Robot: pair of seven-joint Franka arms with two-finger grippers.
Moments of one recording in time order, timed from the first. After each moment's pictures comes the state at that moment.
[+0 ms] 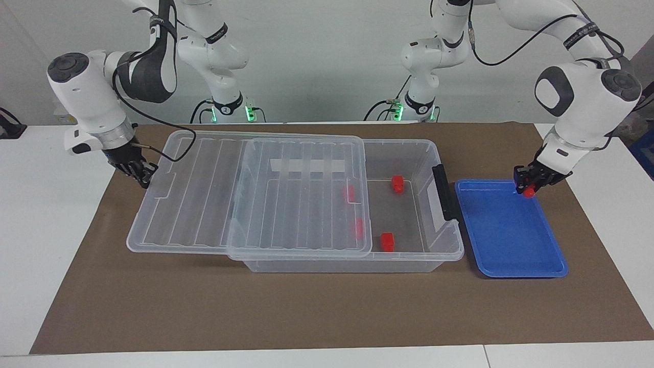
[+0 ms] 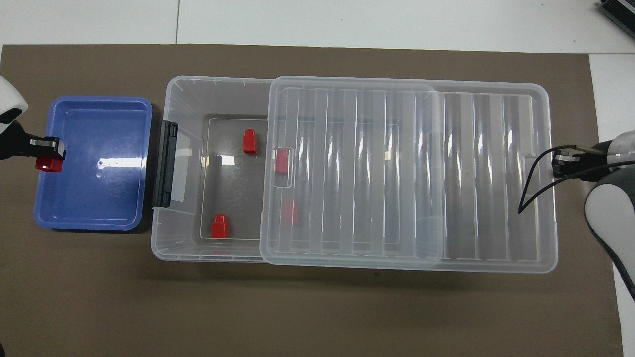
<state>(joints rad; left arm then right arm) 0.14 0.15 0.00 -1.81 0.04 1.99 0.22 -0.13 -0.02 0.00 -1.99 -0.03 2.04 0.19</state>
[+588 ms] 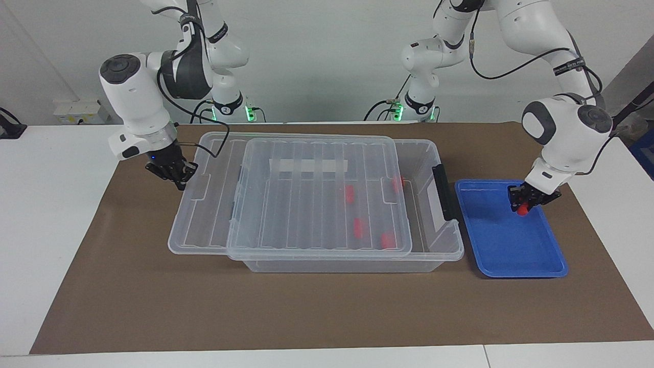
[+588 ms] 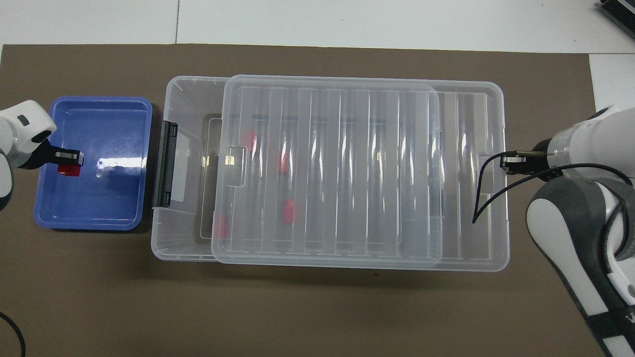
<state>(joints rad) 0.17 0.24 -0.02 -1.93 0.04 2.23 0.29 0.04 -0.02 0.00 -1.99 -0.02 2.04 0.19</state>
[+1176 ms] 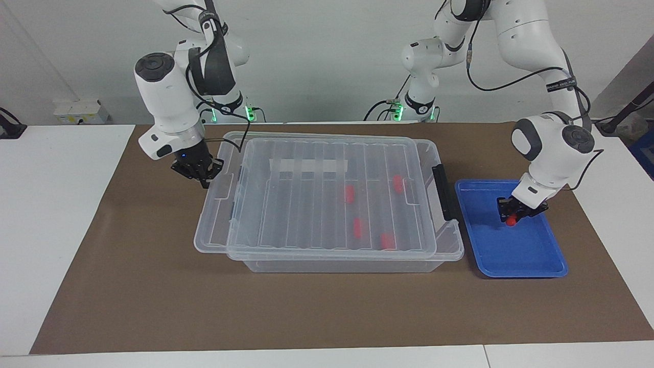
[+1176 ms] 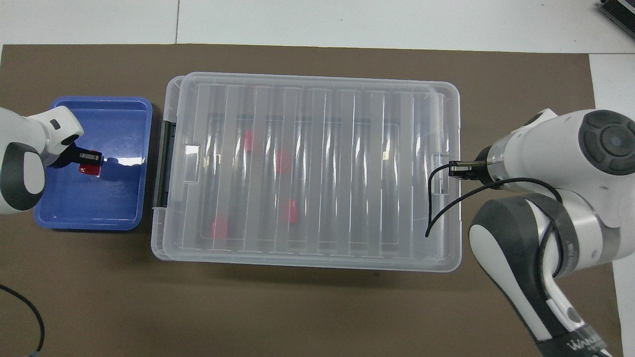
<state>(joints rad) 0.16 0.32 -0.03 -1.94 0.04 2.32 0.33 0.20 -0.02 0.00 -1.99 -0.02 2.05 0.26</state>
